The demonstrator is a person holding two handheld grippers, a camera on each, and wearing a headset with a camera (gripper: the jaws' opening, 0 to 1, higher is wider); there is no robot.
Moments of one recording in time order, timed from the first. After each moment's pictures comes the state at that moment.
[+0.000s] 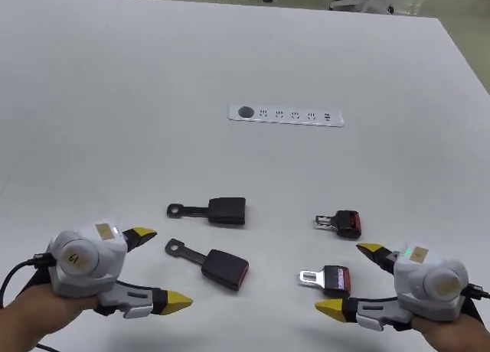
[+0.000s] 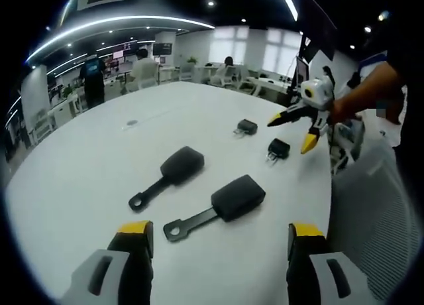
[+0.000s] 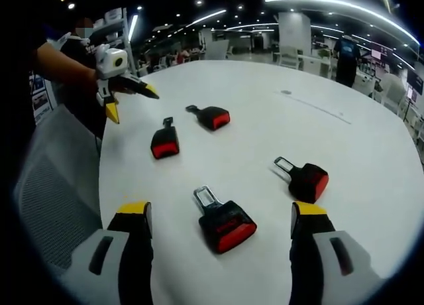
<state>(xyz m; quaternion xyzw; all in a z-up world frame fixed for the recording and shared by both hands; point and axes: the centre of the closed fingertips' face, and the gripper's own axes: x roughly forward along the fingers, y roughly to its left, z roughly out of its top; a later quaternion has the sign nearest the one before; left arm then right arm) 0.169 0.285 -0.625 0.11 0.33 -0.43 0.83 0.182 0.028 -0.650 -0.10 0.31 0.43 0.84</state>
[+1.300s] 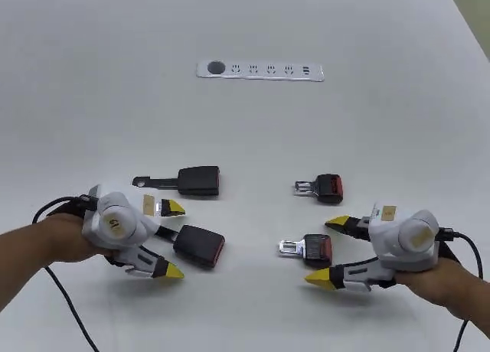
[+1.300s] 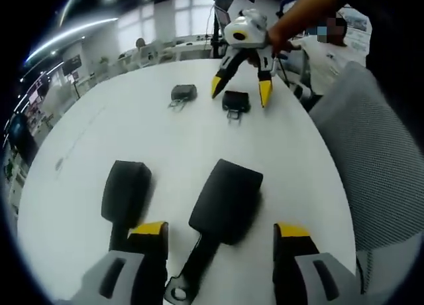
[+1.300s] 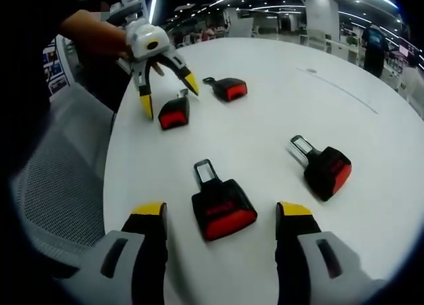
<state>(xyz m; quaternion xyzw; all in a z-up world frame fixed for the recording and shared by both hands) 0.187 0.222 -0.691 0.30 0.33 -0.61 0.66 0.177 0.018 -0.686 -0.14 0.37 0.50 0.77</state>
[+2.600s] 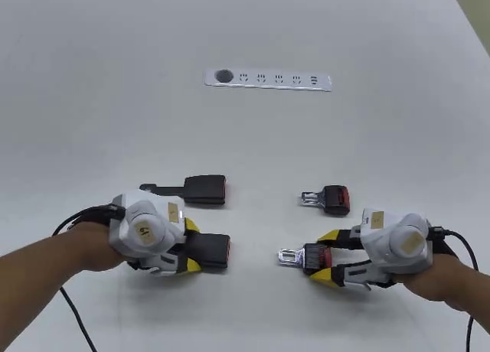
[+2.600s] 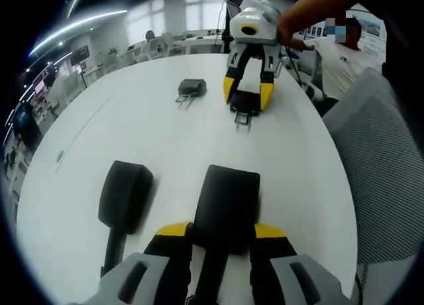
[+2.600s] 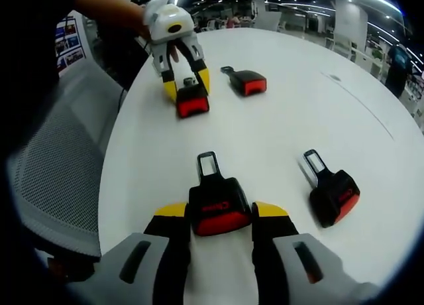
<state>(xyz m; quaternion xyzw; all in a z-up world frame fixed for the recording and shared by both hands) 0.190 0.215 -0.692 0.28 0.35 -0.57 0.68 0.184 0.034 -0.688 -0.20 0.37 0.55 0.72</state>
